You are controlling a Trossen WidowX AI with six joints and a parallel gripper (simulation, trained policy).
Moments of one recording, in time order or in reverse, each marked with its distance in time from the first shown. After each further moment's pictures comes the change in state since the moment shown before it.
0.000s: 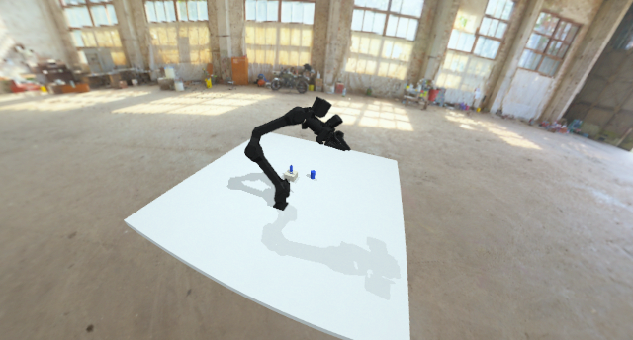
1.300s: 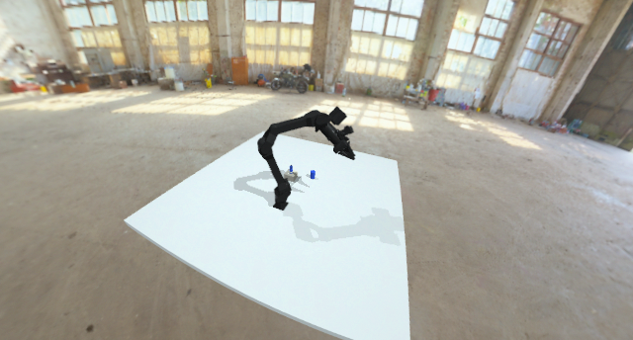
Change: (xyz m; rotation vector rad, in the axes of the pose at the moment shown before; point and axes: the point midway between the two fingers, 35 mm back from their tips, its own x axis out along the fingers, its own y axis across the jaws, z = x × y) arm 0.020 0.122 -0.023 -0.013 0.180 0.252
